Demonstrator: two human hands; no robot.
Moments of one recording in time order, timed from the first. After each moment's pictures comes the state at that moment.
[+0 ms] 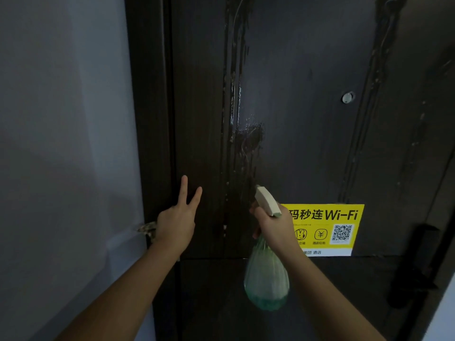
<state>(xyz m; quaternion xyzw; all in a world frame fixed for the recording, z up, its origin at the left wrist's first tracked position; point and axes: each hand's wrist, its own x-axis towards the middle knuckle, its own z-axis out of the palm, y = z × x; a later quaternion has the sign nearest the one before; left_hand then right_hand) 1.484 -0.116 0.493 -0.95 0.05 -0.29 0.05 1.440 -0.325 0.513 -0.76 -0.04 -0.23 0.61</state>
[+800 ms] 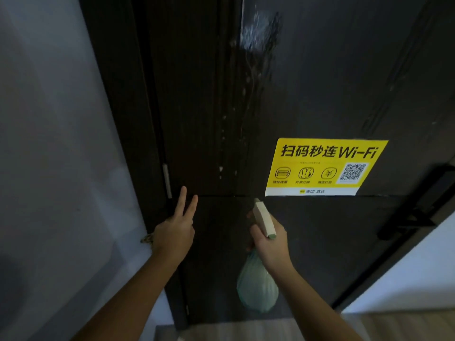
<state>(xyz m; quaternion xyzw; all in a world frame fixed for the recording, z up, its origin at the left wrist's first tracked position) 1.462 -0.122 0.317 -0.97 0.07 -0.22 -0.08 1.413 -0.333 0.352 -0.74 0.03 -0.12 0.66</state>
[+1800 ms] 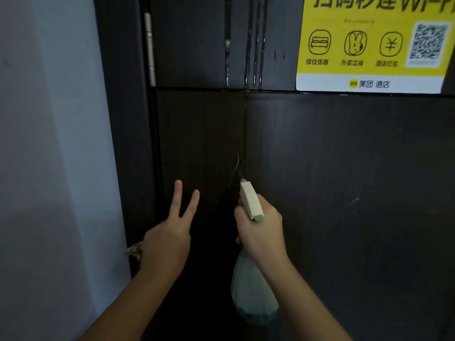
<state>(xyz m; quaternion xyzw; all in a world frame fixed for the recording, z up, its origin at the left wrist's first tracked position) 1.508 -0.125 0.044 -0.92 0.04 -0.38 -0.04 1.483 -0.303 0.090 -0.76 -0.12 -0.26 0.58</state>
